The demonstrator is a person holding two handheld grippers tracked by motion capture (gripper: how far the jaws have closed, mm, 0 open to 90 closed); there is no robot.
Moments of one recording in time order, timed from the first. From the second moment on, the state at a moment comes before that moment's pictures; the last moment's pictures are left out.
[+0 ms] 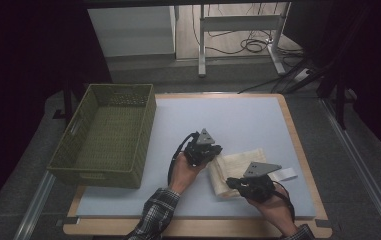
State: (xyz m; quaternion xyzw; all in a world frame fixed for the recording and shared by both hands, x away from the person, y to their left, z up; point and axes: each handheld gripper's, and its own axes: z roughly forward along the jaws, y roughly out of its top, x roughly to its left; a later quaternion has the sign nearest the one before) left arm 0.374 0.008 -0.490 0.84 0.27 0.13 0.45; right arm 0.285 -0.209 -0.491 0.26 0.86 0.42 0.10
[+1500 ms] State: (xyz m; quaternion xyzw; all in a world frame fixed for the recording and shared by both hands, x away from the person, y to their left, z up) left arm 0.406 -0.098 -0.490 0.86 0.21 0.11 0.44; right arm 0.287 -0.309 -0.495 0.35 0.83 0.41 0.14
